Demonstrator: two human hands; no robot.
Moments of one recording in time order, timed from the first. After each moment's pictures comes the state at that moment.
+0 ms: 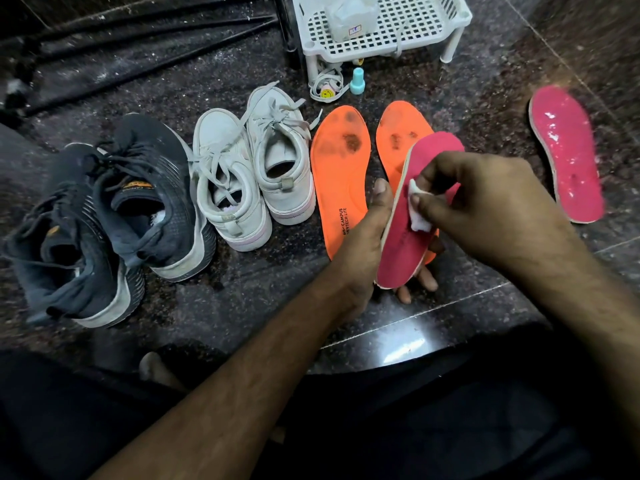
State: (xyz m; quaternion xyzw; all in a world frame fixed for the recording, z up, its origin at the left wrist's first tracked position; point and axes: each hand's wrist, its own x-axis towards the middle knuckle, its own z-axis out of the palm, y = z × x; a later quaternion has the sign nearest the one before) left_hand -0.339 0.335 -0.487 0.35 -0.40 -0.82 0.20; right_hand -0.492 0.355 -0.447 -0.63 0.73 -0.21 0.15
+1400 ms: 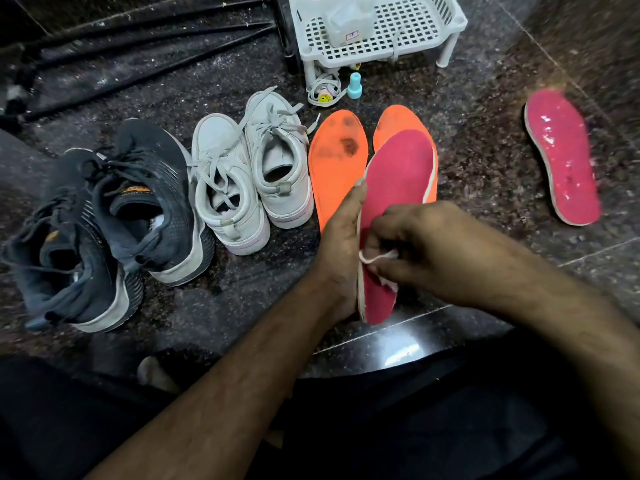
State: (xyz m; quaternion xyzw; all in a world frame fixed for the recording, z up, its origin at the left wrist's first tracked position) left_hand -0.339 0.327 -0.488 0.38 -0.21 -0.85 0.28; right_hand -0.465 0.361 -0.448 -0.79 0.54 -0.14 0.26
